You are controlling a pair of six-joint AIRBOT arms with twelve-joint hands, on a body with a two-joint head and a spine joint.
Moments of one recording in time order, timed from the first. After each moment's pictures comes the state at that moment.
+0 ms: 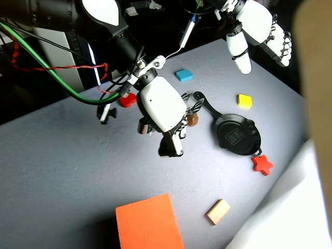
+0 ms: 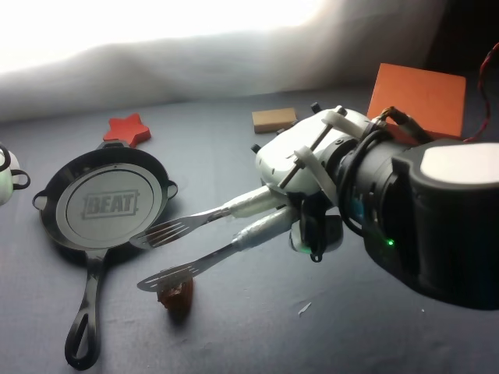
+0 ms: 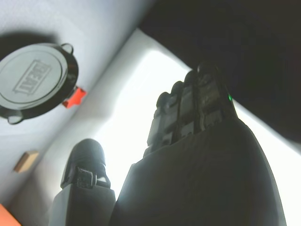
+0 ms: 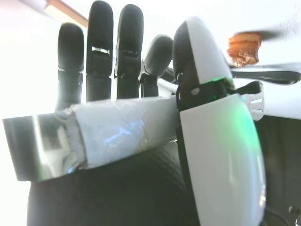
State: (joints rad) left arm 0.16 -0.81 0.49 -1.79 -1.70 2.51; right arm -0.15 -1.36 0.83 -1.25 -0.89 0.25
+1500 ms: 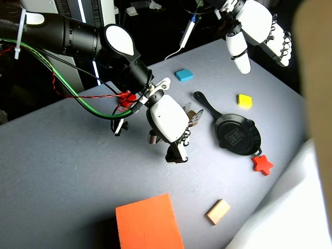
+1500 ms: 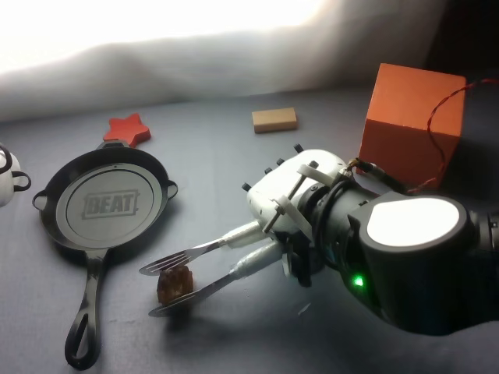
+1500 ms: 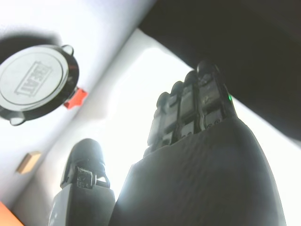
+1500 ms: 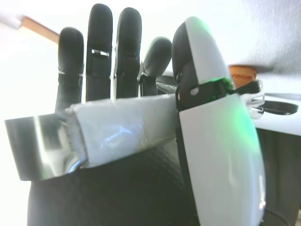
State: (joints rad) left arm 0.16 -0.81 0.49 -1.79 -1.71 2.51; right arm -0.30 -1.47 0.97 -1.38 -0.84 0.32
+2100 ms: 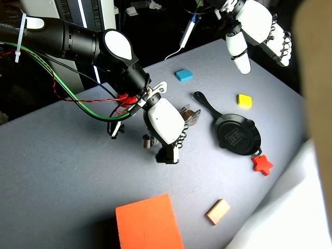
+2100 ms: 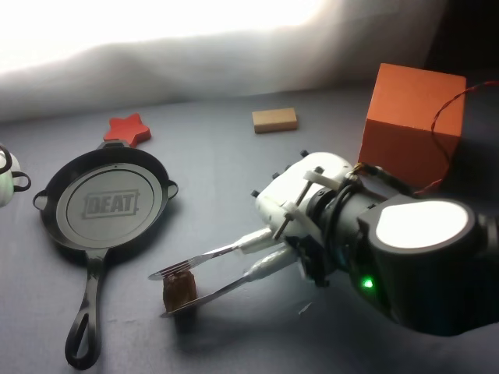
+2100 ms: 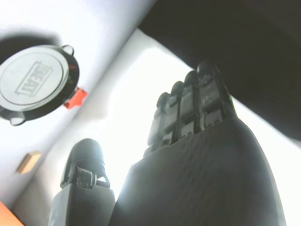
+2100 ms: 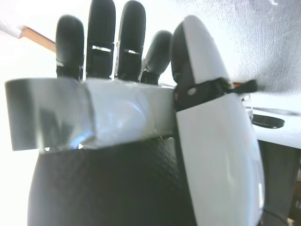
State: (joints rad) left arm 0.16 -0.81 0.49 -1.79 -1.71 2.51; right arm -0.30 -1.45 0.96 -1.38 -0.83 0.26
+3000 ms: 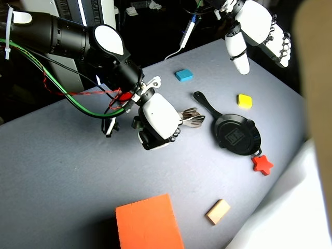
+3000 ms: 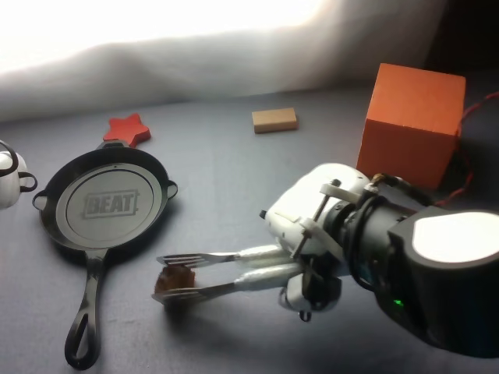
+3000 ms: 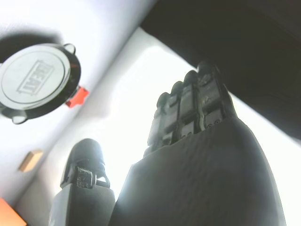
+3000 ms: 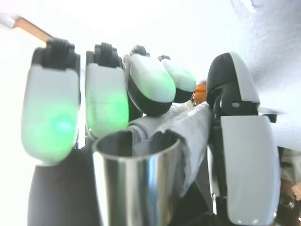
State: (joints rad) left arm 0.16 -0.81 0.48 -1.79 -1.70 2.51; right arm -0.30 -1.38 0.86 -1.35 -0.81 0.22
